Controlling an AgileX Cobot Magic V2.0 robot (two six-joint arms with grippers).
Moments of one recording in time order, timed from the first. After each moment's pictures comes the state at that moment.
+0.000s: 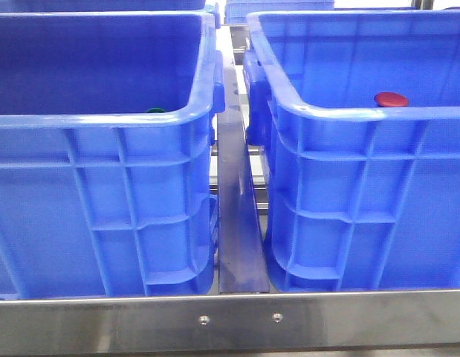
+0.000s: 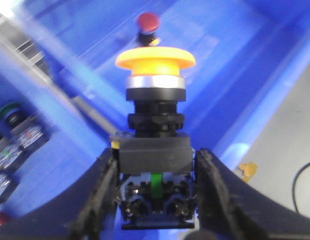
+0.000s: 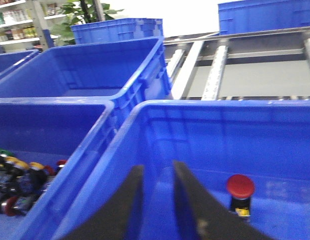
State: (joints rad) left arm -1.01 1.24 -1.27 0.29 0.76 -0.29; right arm 0.15 0.62 -0.54 1.27 0.16 -1.08
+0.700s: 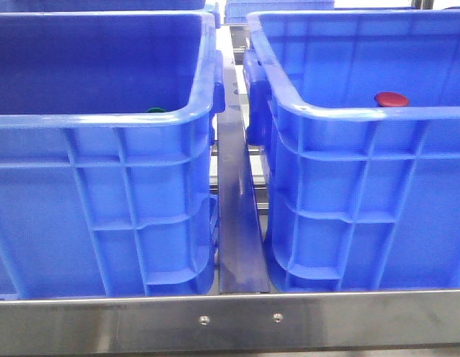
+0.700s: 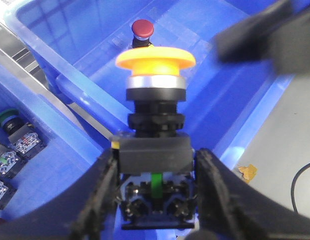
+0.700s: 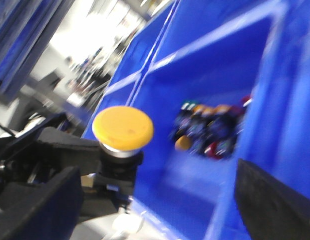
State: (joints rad) left arm -1.02 1.24 -1.27 0.29 0.75 -0.29; right arm 0.15 0.96 -0.61 1.78 0.77 -1.08
